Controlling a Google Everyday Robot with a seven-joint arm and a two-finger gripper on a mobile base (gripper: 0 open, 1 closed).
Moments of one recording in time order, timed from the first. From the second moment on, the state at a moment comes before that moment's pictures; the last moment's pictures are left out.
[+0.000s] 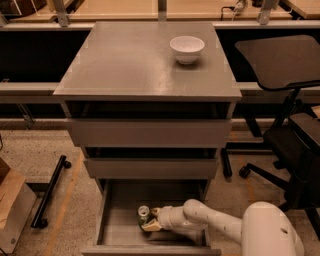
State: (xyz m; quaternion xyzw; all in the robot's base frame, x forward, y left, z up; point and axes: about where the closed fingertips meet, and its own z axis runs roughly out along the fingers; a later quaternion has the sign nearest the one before) arm 0.548 0.052 0.192 -0.51 0.71 0.33 0.34
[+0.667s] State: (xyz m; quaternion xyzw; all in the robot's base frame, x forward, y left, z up) arm 0.546 0.057 0.167 -0.49 0.71 0.35 0.36
